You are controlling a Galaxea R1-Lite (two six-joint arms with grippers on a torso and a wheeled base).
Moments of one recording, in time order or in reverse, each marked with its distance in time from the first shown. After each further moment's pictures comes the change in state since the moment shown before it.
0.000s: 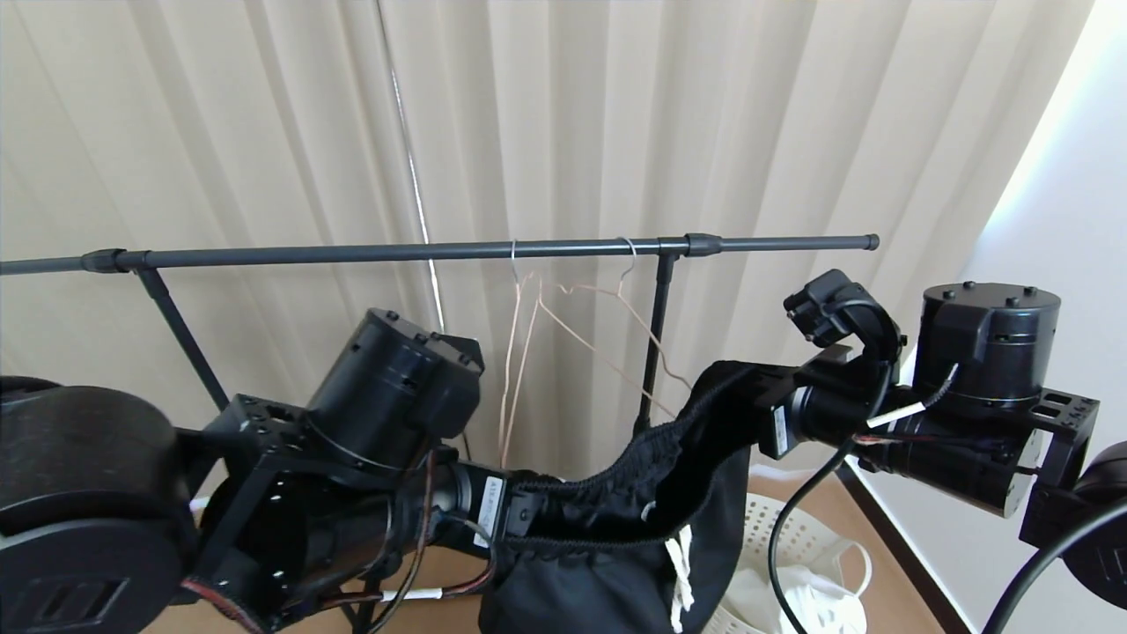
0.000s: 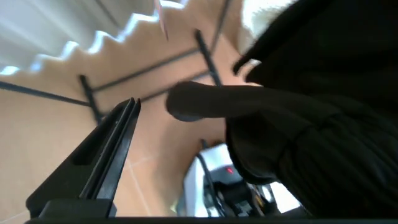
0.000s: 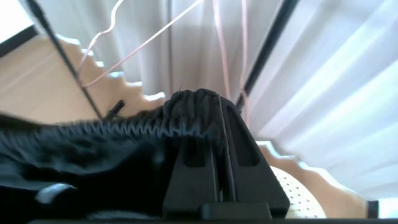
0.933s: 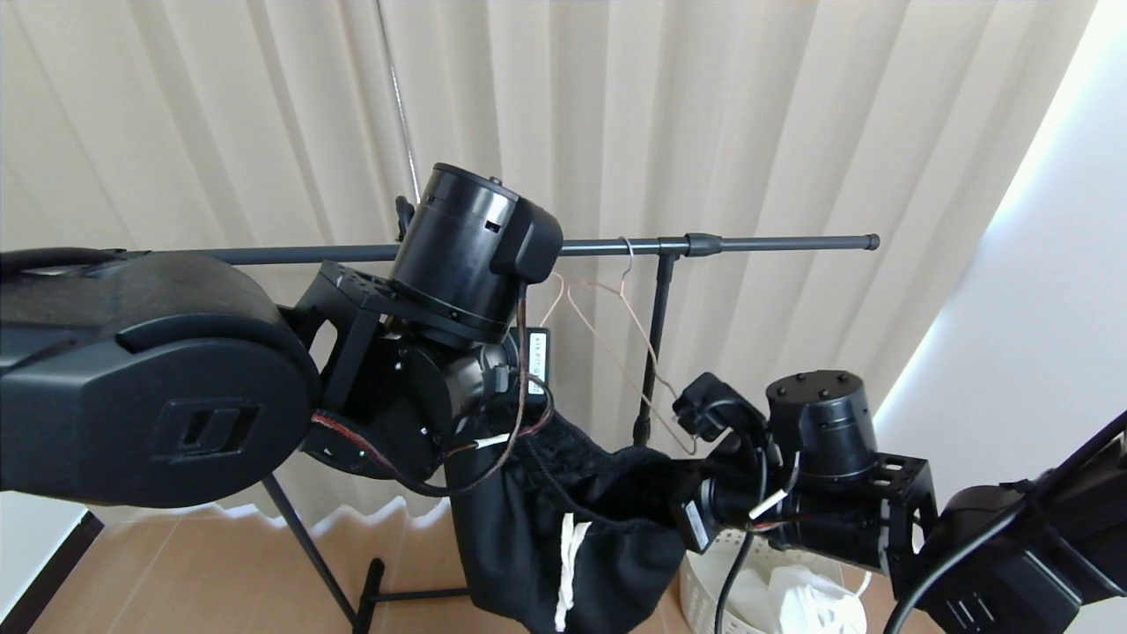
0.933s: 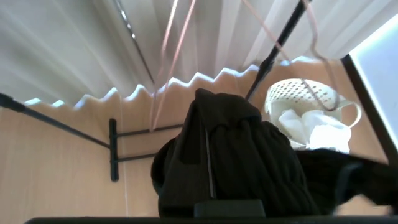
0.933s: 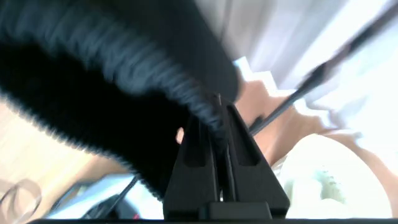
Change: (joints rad) left arm -0.010 0.146 -0.354 0.019 0.353 -0.023; right arm 0.134 0.219 0.020 -0.010 0.054 0.063
